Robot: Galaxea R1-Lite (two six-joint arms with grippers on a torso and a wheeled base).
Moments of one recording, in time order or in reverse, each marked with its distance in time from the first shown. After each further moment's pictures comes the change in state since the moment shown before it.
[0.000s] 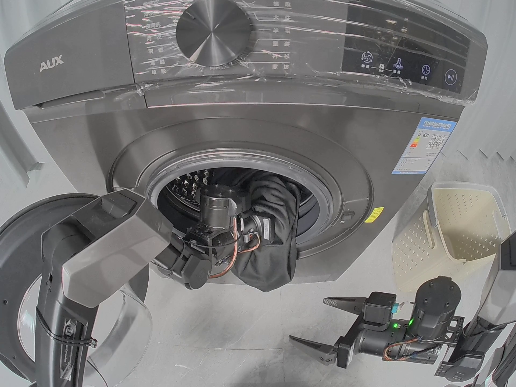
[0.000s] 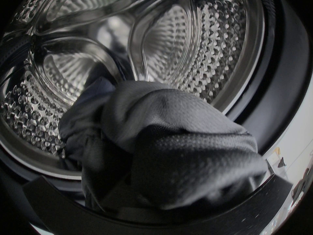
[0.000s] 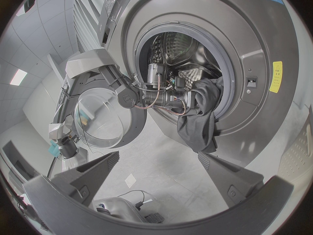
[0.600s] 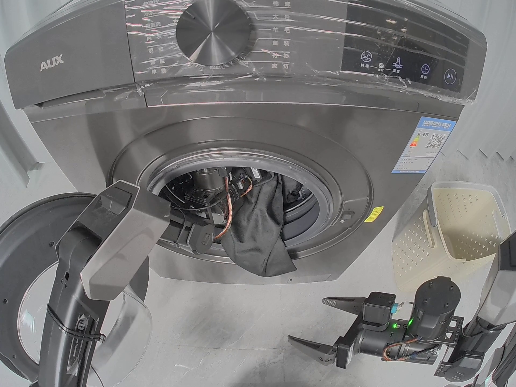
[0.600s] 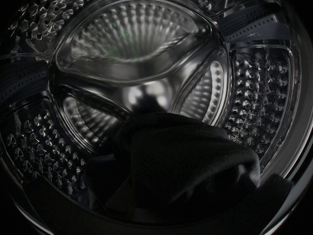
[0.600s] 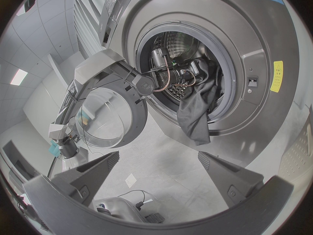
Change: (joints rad) left arm 0.062 0.105 -0.389 -0.072 0.218 -0.102; right arm 0.003 0.002 -0.003 0.000 -0.001 0.000
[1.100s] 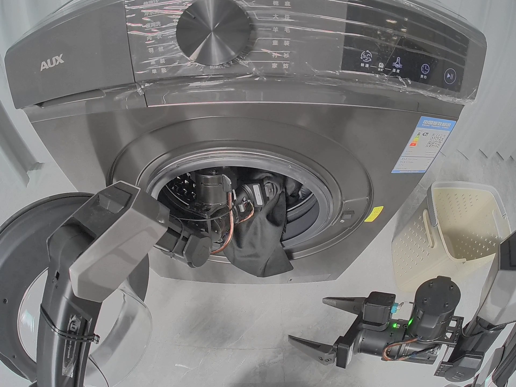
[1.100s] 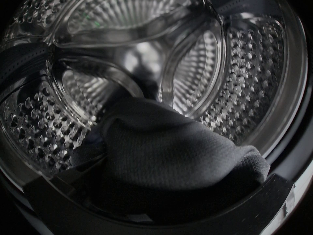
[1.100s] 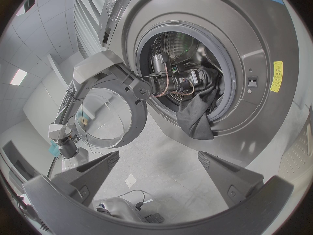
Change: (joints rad) left arm -0.017 -0.055 0.174 0.093 -0.062 0.014; right arm -0.001 0.000 -0.001 0.000 -0.001 0.000
